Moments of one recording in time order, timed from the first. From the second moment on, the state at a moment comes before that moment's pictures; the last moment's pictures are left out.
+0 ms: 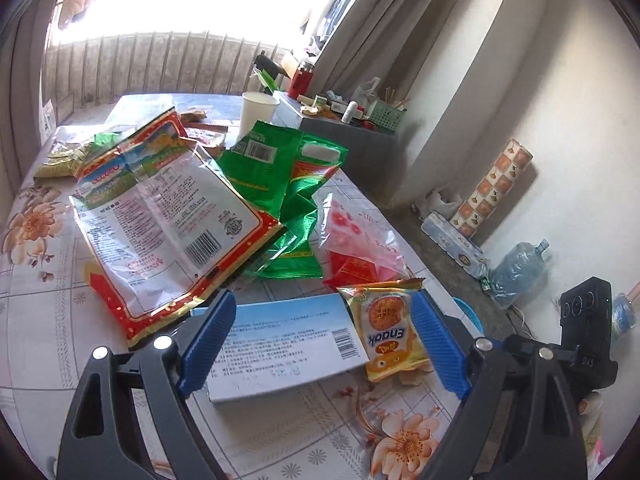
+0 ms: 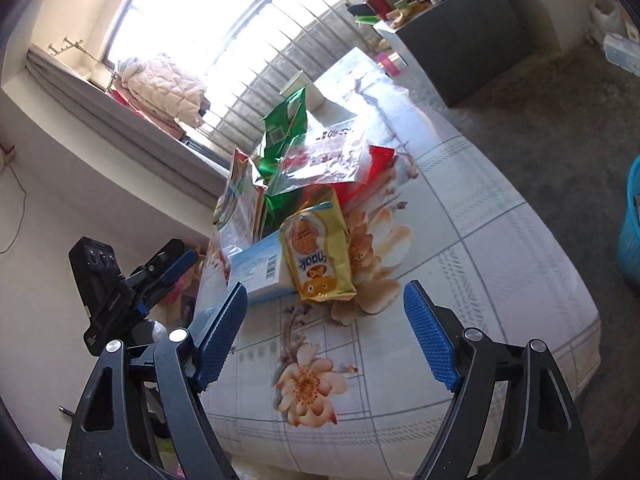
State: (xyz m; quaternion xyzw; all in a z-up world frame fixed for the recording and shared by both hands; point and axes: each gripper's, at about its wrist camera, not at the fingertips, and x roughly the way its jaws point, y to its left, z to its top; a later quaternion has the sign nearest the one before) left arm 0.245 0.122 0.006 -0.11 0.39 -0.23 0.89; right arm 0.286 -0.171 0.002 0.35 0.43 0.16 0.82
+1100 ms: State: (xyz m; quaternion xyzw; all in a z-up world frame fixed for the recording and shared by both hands) left arm 0.211 0.121 -0.051 -0.06 0.51 -0.24 0.82; right arm 0.333 -0.137 -0.023 0.33 0.49 0.15 0.79
